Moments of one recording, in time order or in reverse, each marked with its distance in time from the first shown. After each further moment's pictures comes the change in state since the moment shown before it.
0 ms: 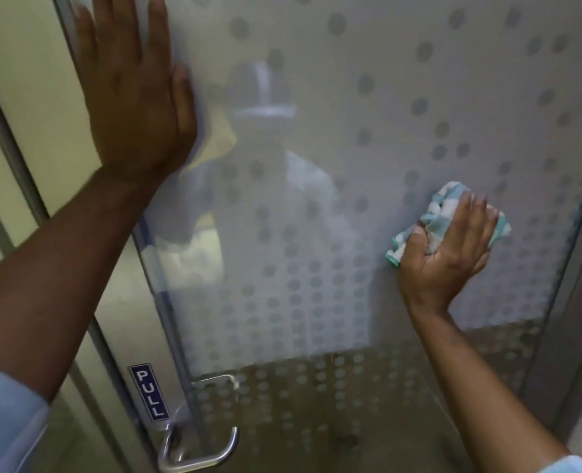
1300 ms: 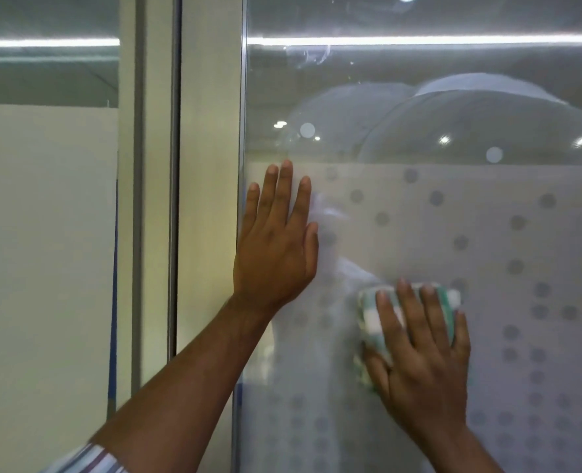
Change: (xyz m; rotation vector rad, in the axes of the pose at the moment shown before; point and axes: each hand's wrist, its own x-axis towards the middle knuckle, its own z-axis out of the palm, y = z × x) left_hand 0.002 0.001 0.000 -0.043 0.053 0.030; right_hand 0.002 -0.157 0.023 -0.025 -0.193 -0.733
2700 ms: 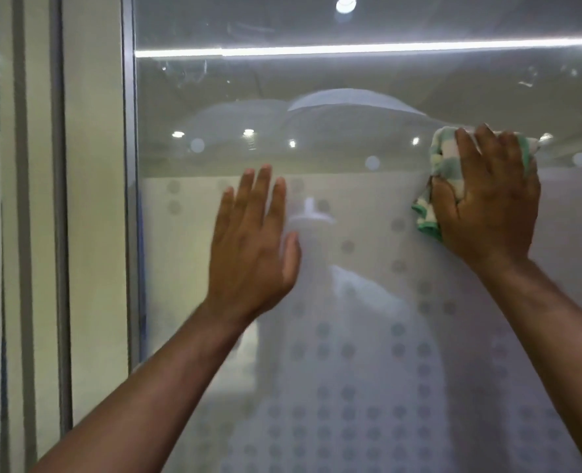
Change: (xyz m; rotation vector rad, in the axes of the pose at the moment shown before) left_hand 0.037 0.130 -0.003 -0.020 -0.017 0.050; right_hand 0.160 0.253 -0.052 -0.024 0.127 0.271
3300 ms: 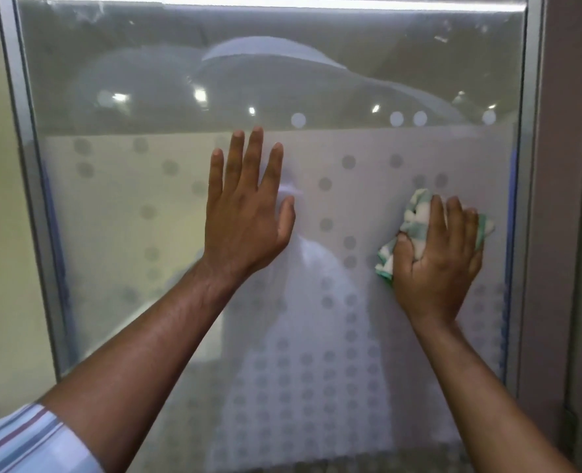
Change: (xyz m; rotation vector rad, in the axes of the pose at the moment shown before) left_hand 0.016 0.078 0.037 0.008 -0.153 0.012; right_hand -0.145 0.053 -0.009 0.017 0.004 0.304
